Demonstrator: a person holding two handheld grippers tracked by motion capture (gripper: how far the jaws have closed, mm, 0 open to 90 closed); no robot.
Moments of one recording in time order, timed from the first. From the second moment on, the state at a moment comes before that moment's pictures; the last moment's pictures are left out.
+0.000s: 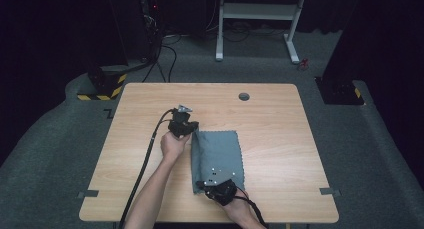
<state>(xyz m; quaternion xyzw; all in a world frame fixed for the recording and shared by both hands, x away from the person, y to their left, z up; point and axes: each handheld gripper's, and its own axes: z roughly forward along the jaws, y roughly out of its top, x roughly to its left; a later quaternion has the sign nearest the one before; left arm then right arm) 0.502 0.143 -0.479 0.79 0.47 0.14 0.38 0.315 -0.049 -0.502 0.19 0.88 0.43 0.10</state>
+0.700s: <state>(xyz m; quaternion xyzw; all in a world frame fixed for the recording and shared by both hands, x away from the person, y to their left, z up) 0.503 0.131 -0.479 0.78 0.46 0.14 0.39 0.314 -0.073 -0.508 0.22 0.87 0.43 0.10</state>
